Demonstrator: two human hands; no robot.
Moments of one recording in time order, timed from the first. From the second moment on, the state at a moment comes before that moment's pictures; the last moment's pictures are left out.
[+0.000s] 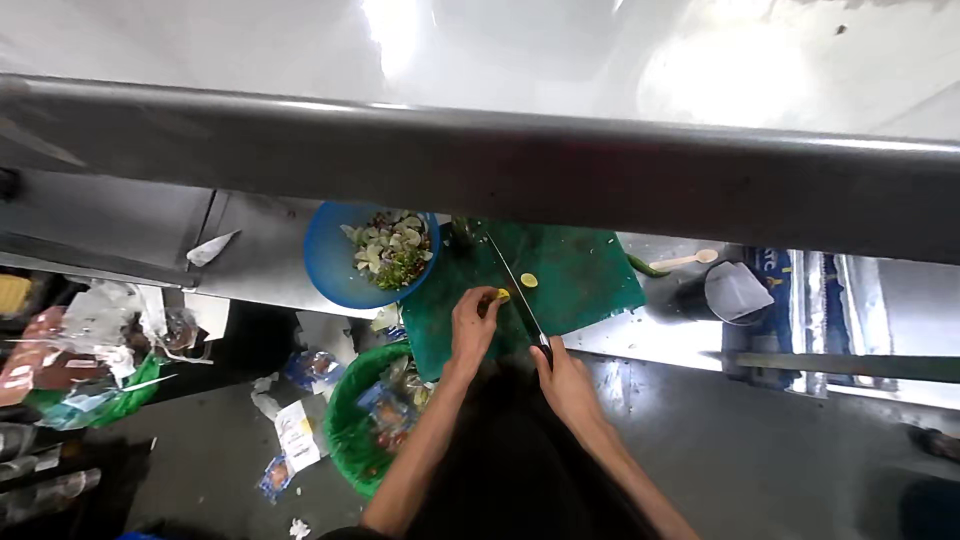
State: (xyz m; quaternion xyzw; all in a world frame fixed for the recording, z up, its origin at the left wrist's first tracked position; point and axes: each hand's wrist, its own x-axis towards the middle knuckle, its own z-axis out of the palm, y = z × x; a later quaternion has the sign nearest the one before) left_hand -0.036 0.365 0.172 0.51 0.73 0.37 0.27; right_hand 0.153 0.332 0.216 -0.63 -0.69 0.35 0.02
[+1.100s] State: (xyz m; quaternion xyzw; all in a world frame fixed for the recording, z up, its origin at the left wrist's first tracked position) left_hand -0.024 0.375 0.191 0.40 0.78 0.38 0.30; right_hand 0.133 0.337 0.236 -0.62 -0.72 0.29 -0.05
